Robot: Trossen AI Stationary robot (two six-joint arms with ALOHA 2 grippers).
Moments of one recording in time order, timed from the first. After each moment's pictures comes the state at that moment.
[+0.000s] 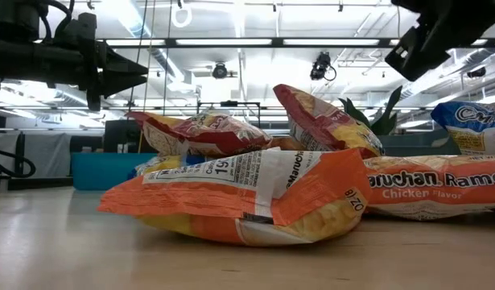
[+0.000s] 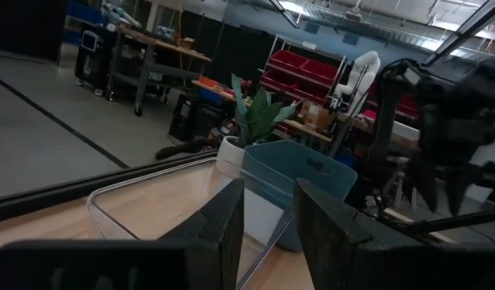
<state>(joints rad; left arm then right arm) 0.04 0.48 0.01 0.59 -0.47 -0.33 0.33 0.99 0.68 -0.44 -0.03 0.29</state>
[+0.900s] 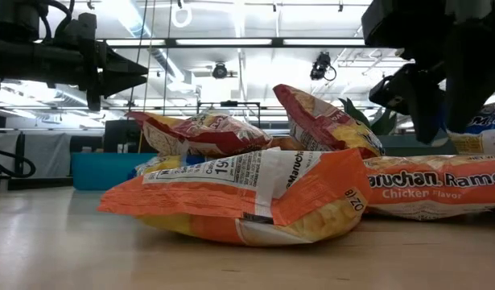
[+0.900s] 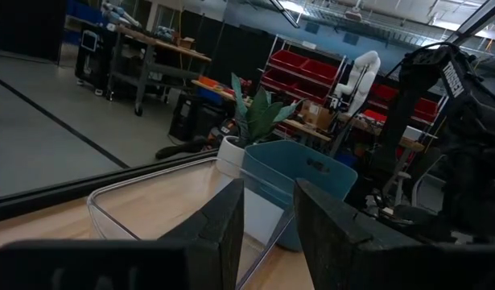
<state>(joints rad) 0.04 0.48 0.01 0.59 -0.47 -0.33 0.41 1.50 0.88 -0.48 -0.09 0.34</state>
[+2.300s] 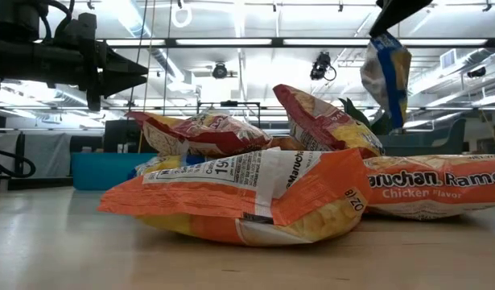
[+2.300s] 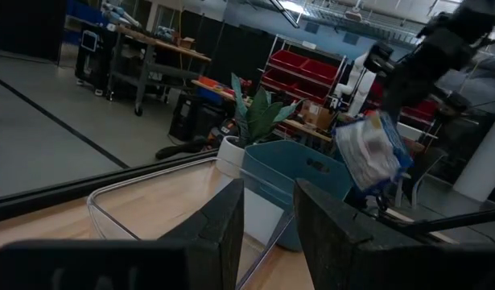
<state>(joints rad) 0.04 0.48 0.01 0.59 -0.47 -0.33 0.08 0.95 1.15 -1.02 0.39 -0.05</state>
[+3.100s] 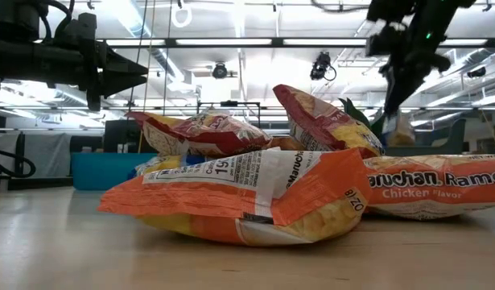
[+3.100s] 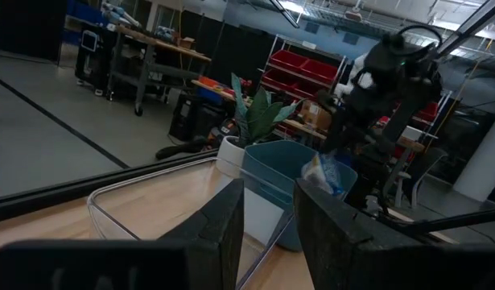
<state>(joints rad) 0.04 0.48 0.01 0.59 -0.47 -0.33 -0.32 1.01 0.85 -0.92 0.20 -0.20</state>
